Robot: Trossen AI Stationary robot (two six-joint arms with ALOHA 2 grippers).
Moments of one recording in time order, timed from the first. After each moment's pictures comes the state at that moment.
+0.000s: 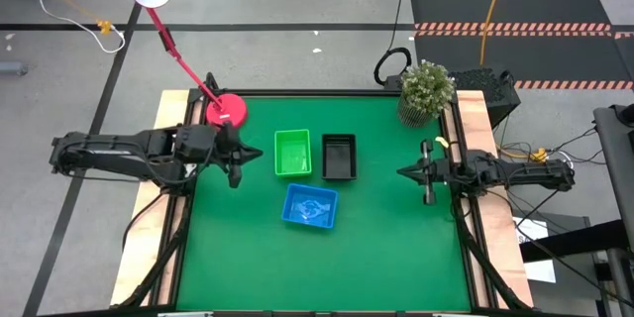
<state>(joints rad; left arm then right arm) 0.01 0.77 0.72 -0.42 -0.15 -0.28 0.04 0.01 0.02 0.00 0.03 -0.15</state>
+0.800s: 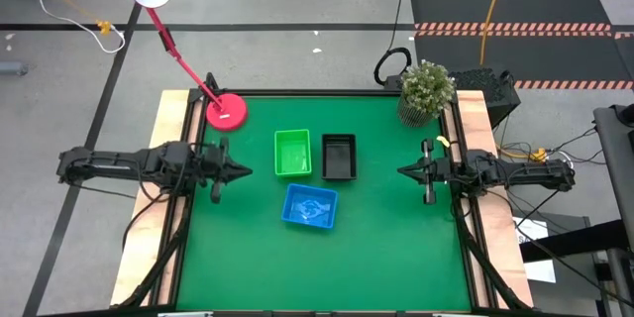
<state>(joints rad) -0.02 0.33 0.24 -0.09 0.03 -0.15 0.04 0.01 0.02 0.03 0.05 -0.15</state>
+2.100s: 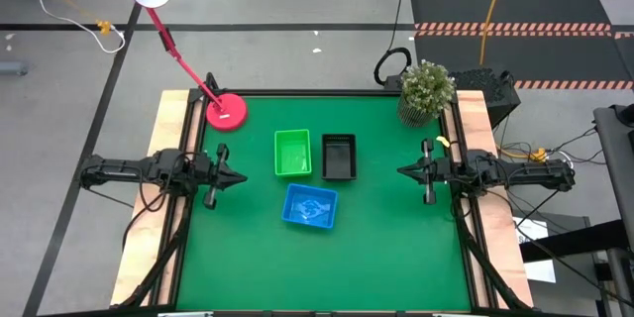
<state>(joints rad) -0.06 0.01 0.01 0.02 0.07 -0.05 0.04 0.01 0.02 0.03 0.05 -0.15</state>
